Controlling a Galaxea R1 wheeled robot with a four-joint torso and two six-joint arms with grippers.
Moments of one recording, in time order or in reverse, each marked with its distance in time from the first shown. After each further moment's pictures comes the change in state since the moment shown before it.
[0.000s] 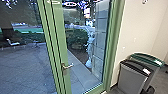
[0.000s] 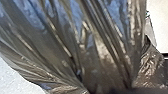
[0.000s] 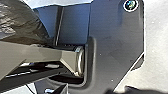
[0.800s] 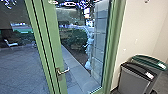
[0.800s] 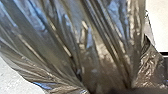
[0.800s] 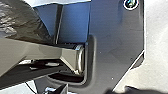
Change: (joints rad) left arm 0.001 0.003 0.000 0.000 0.000 0.000; right arm -0.003 0.000 -0.003 0.000 -0.001 0.000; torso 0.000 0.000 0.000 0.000
